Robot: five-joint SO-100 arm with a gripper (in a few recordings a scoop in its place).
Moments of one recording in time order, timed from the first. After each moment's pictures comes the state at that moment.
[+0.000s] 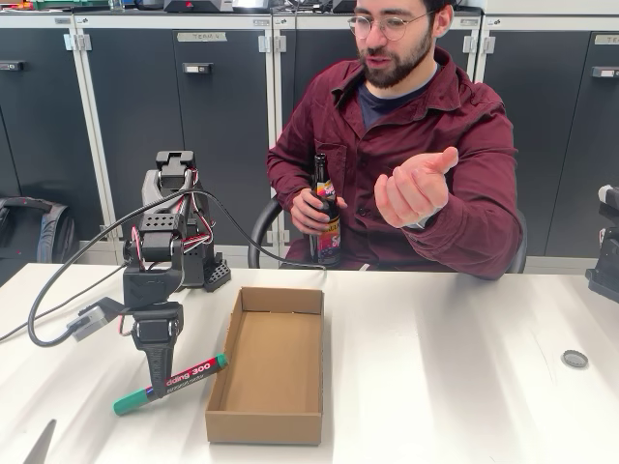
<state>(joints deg) -3.6 76.3 91.1 52.8 -4.9</state>
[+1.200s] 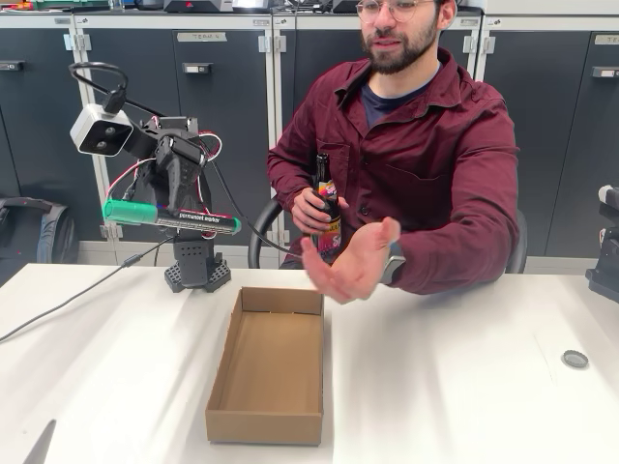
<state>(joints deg) -14.3 94.0 57.0 50.6 -41.3</state>
